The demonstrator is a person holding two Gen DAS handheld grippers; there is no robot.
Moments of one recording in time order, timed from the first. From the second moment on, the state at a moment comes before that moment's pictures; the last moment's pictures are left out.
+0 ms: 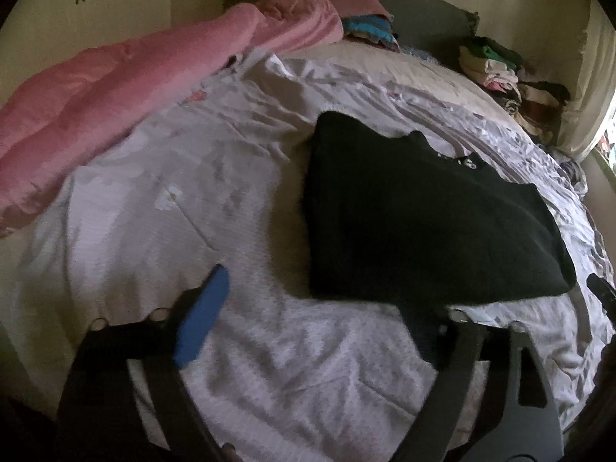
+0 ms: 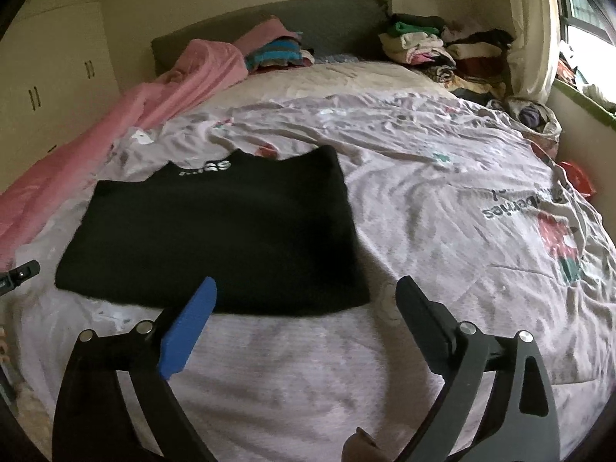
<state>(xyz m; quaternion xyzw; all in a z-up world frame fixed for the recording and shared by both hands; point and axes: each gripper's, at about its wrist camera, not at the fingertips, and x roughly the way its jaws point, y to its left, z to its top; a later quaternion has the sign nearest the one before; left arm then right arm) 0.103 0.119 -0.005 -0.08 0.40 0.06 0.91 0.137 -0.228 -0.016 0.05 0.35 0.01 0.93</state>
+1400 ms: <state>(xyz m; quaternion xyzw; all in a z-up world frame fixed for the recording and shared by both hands) 0.066 0.185 0.016 -0.07 0.36 0.17 0.92 0.127 -0.050 0.022 -0.06 0.31 0.17 0.93</state>
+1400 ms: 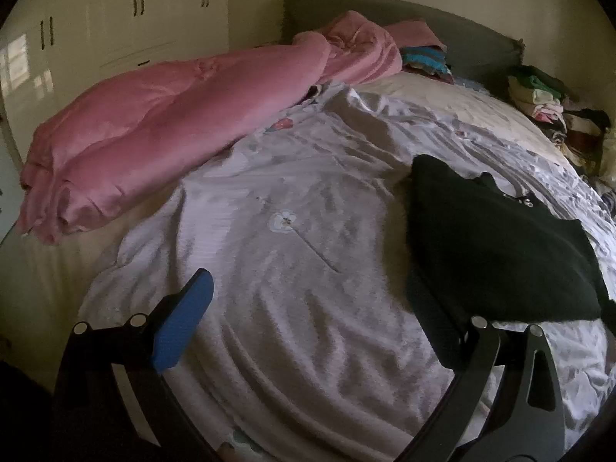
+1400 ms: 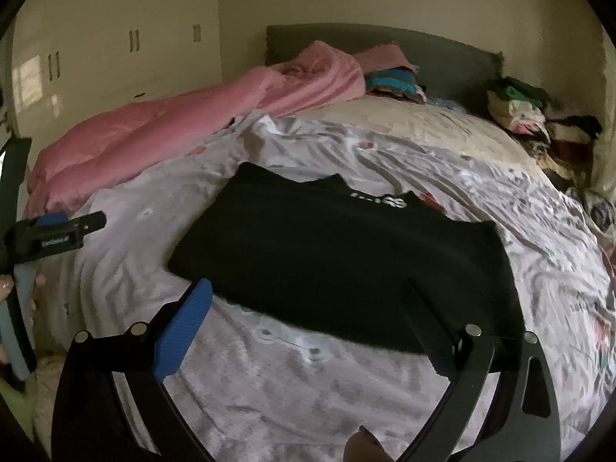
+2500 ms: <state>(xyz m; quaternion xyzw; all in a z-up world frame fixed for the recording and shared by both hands) 0.149 0.181 0.017 -0.01 0.38 0.15 0.91 0.160 0.051 -0.027 -0.18 0.33 0.22 0.90</state>
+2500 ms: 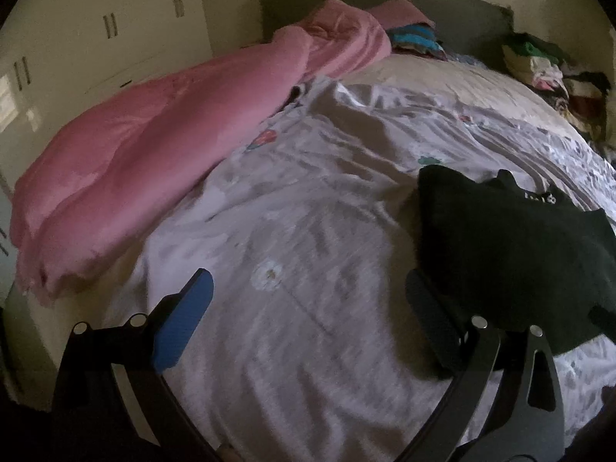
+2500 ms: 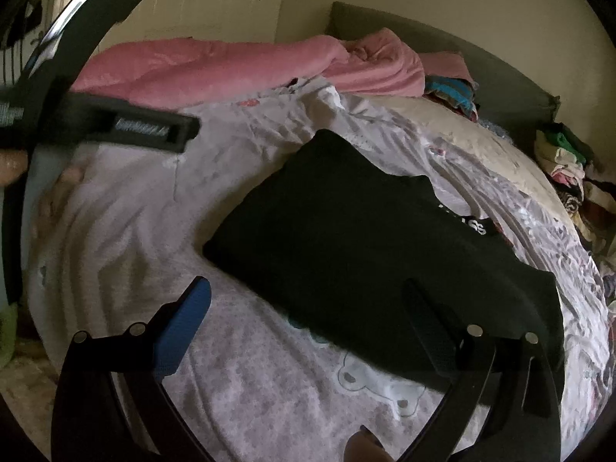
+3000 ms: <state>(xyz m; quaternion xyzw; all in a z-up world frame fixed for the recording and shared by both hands) 0.218 0.173 -0.002 -0.01 0.42 0.11 0.90 0.183 0.069 -0.063 -0.24 0.35 0.20 0.88</state>
